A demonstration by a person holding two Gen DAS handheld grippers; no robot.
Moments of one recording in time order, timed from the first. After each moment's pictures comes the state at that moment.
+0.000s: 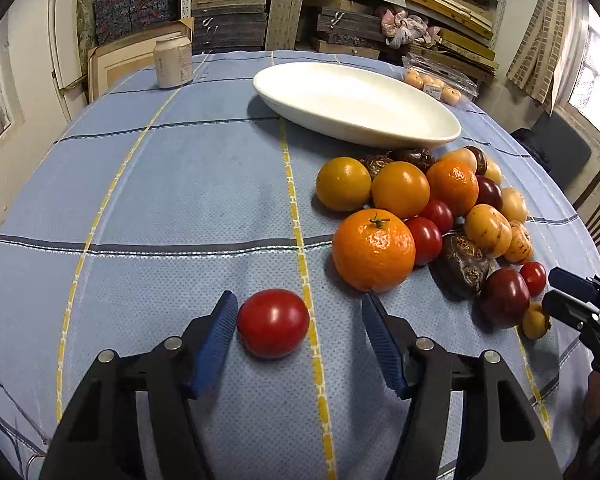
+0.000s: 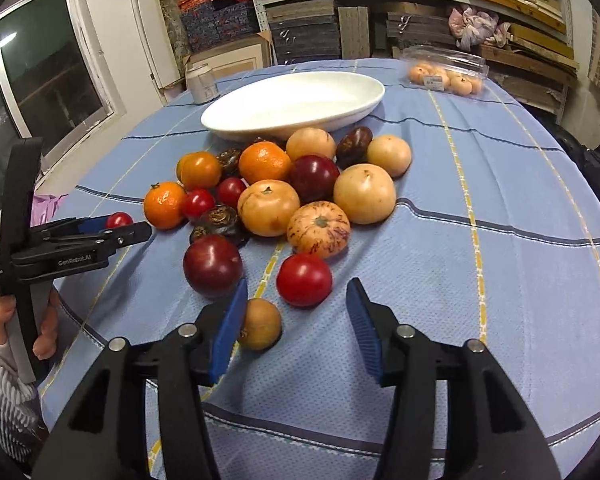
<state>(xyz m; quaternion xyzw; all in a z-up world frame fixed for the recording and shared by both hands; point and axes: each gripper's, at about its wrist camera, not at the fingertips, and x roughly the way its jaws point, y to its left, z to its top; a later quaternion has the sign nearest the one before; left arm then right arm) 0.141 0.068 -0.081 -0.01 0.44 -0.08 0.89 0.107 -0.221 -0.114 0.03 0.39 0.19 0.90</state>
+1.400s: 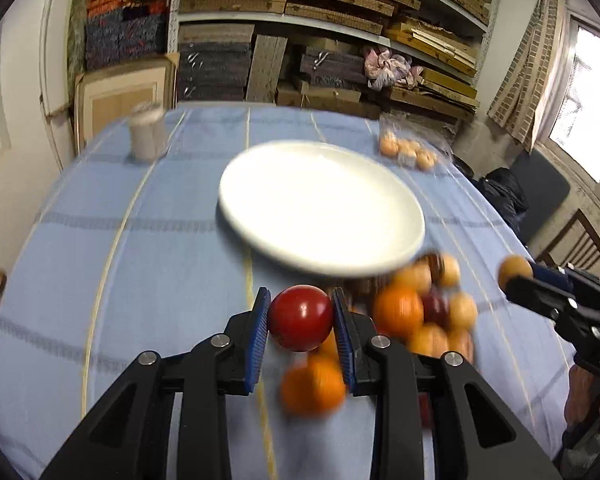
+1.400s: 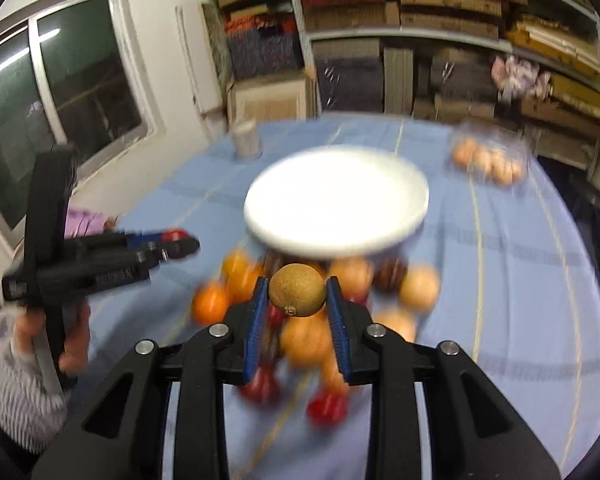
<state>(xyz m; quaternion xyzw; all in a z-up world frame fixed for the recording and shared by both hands) 0.209 0.041 -0.003 -0.03 0.39 -0.11 0.92 0.187 -0.196 -0.014 0.01 0.32 0.25 0.91</state>
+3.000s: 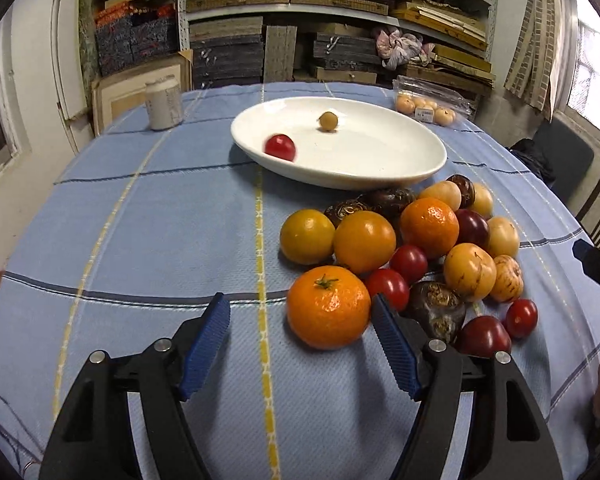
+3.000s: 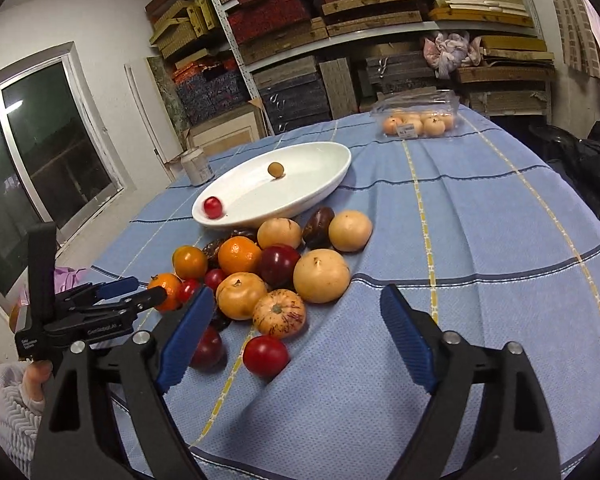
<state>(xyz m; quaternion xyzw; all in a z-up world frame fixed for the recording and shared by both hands) 0.154 0.035 -0.070 0.01 0.40 -0.07 0.92 0.118 -0.275 -0.089 0.12 0.29 0.19 0.93</state>
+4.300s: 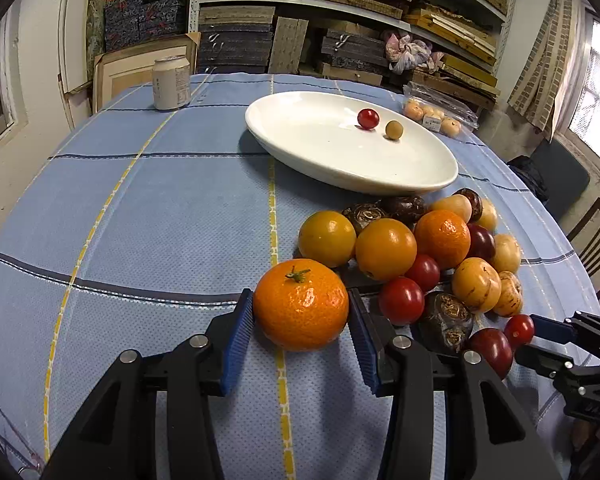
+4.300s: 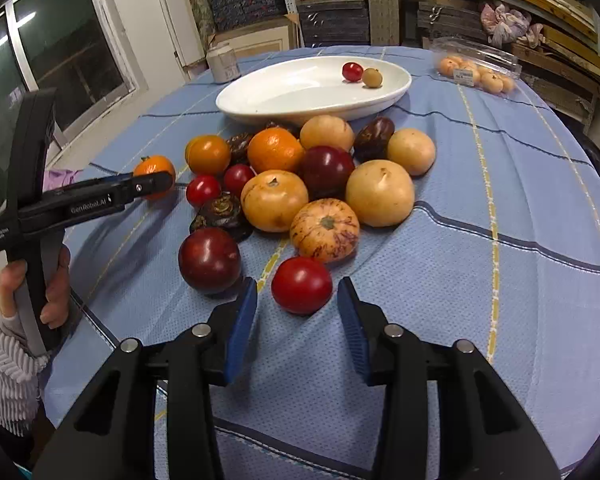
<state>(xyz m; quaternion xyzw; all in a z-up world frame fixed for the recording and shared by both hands) 0.157 0.057 -0.072 -0.04 0.41 -0.07 0.91 0.130 -0.222 -0.121 0.00 0.42 0.24 0.88</state>
